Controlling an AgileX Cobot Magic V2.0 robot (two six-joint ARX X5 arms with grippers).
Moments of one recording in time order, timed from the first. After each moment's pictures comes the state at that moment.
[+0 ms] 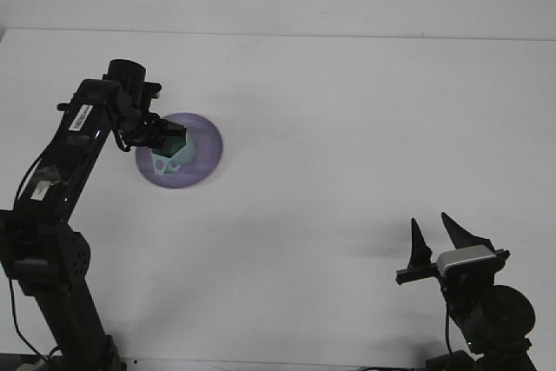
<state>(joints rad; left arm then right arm) -0.06 1.96 1.85 -1.01 0.10 0.08 0.25 0.29 0.50 -0.35 0.02 0.02</state>
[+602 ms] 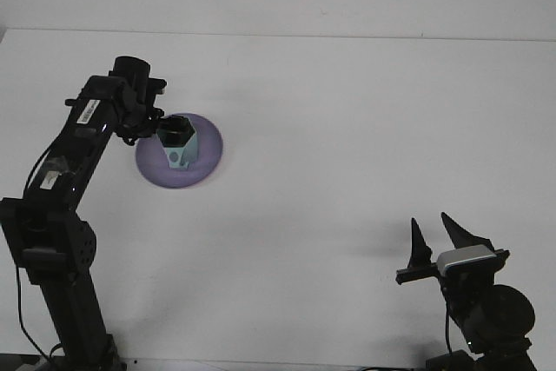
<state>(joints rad) -0.06 2.02 1.93 -0.99 0.10 0.10 0.25 0.29 0.50 -0.35 0.02 0.02</state>
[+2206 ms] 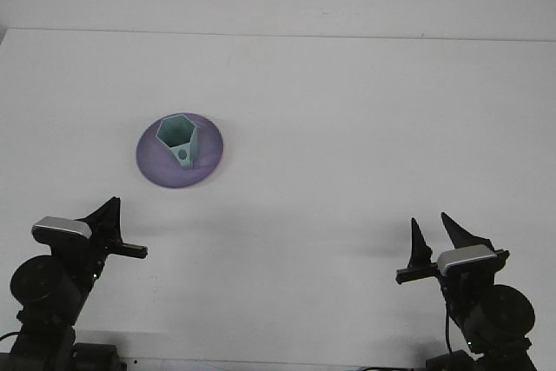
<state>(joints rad) -0.03 0.40 0.55 -0.20 0.10 0.02 0.25 0.29 0.50 -0.35 0.02 0.03</state>
